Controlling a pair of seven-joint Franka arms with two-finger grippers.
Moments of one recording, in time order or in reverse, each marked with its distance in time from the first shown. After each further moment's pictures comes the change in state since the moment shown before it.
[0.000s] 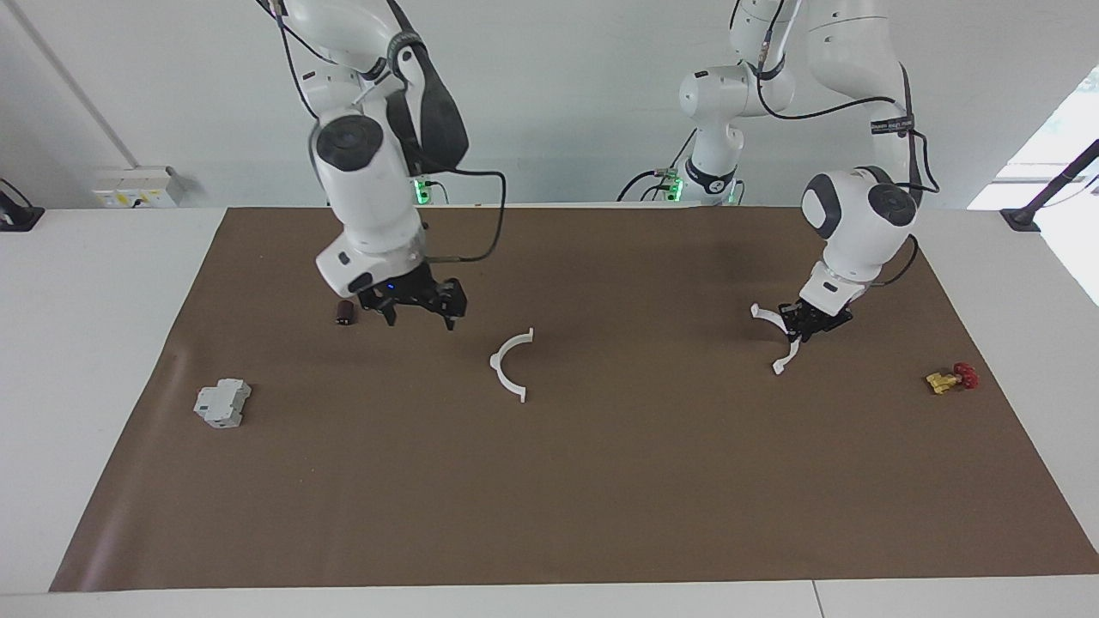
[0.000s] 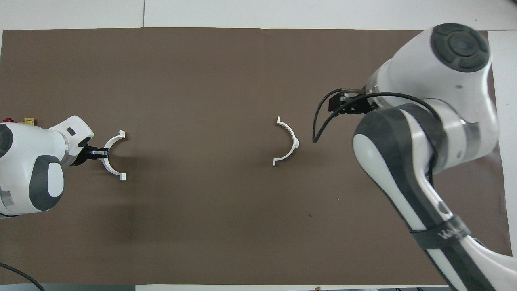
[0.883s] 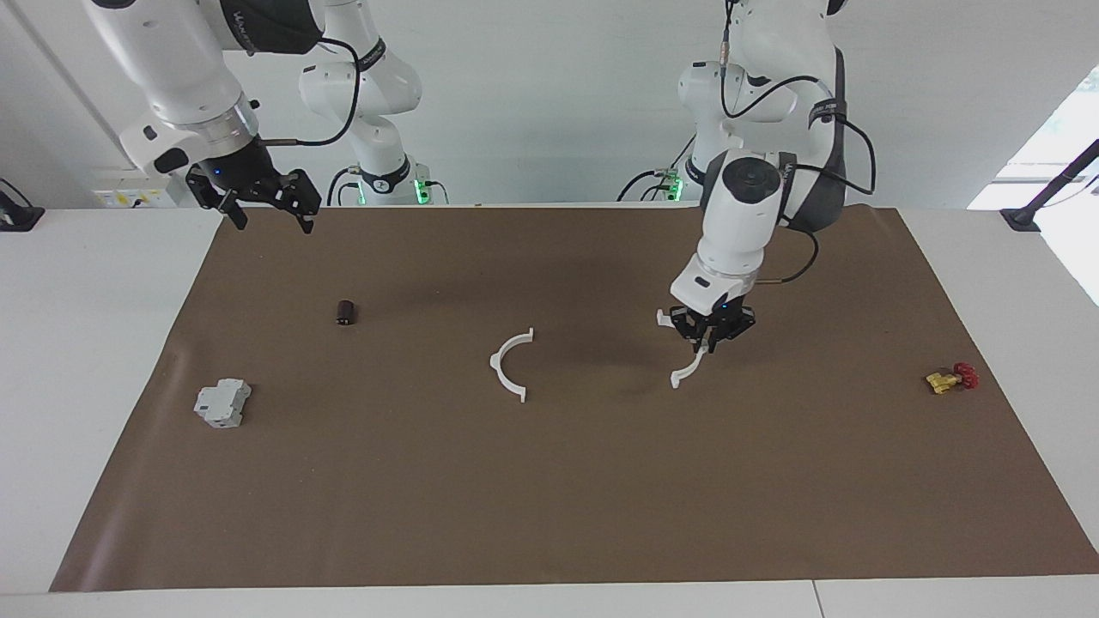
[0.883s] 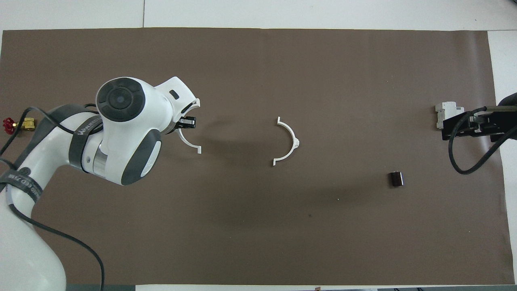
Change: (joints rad) left arm -0.465 0.159 -0.015 0.436 0.129 -0.249 -0.488; right arm -0.220 -0.175 -0.008 0.032 -0.072 -0.301 -0.306
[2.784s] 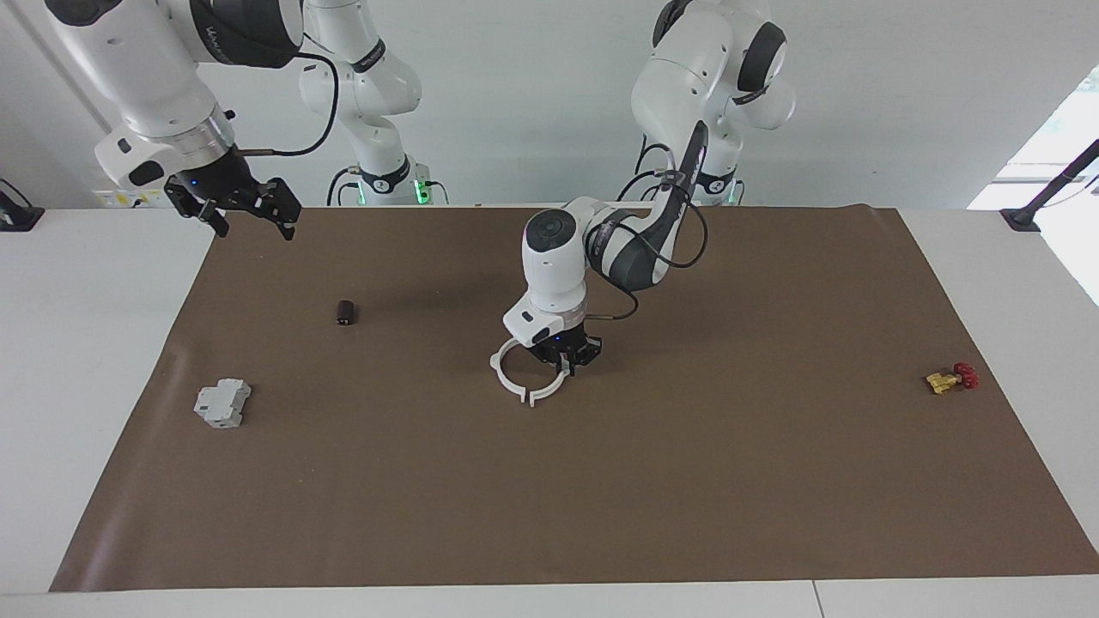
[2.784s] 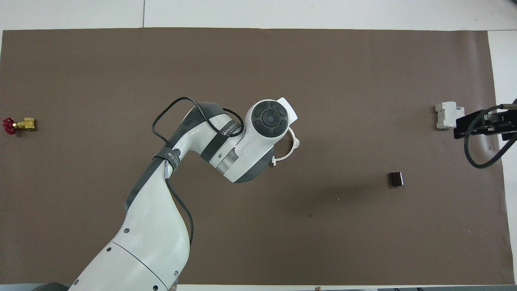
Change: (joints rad) left arm -0.290 0.362 0.004 0.335 0.042 -0.029 -0.213; right arm -0.039 0.005 -0.005 0.008 0.000 0.001 -0.045
